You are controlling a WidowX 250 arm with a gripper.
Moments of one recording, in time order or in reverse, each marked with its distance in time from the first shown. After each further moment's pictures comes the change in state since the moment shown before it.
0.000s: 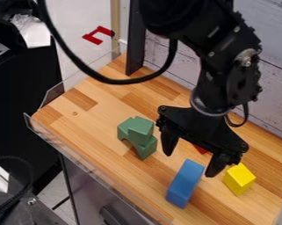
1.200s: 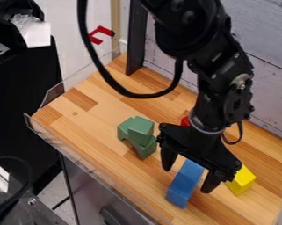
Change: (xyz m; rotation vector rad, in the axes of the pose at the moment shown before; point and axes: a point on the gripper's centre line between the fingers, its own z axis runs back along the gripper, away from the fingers) arm -0.005 -0.003 -0.033 -0.010 0.070 -0.041
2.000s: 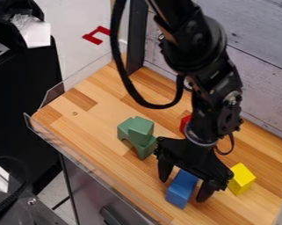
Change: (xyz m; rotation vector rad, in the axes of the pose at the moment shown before) arm 0.001 0.003 -0.032 -0.006 0.055 0.030
